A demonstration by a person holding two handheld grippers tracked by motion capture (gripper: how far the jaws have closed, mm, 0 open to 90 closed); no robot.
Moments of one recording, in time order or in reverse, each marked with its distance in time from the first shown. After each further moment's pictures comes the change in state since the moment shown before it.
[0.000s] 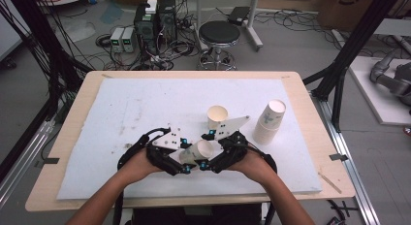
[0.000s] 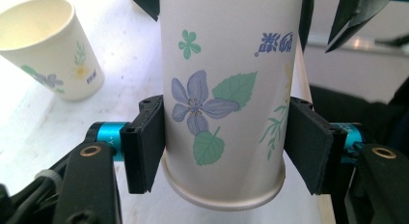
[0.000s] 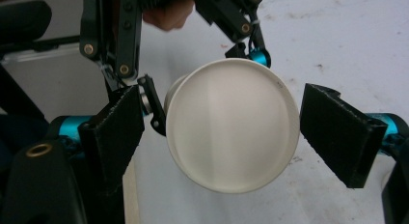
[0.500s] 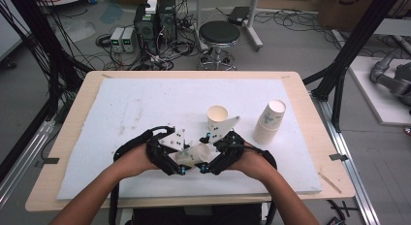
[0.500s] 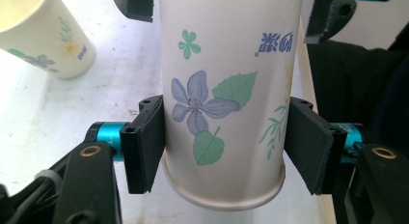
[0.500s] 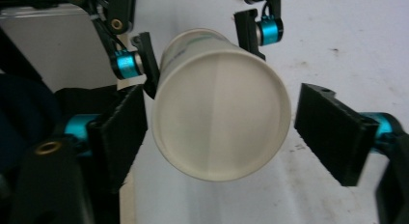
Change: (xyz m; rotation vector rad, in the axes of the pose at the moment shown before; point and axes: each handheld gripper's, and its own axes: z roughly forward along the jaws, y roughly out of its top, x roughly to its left) left arm 0.001 0.014 -0.004 0.175 -0.032 0.070; right arm -0.002 0.005 0.009 0.115 0.034 -0.082
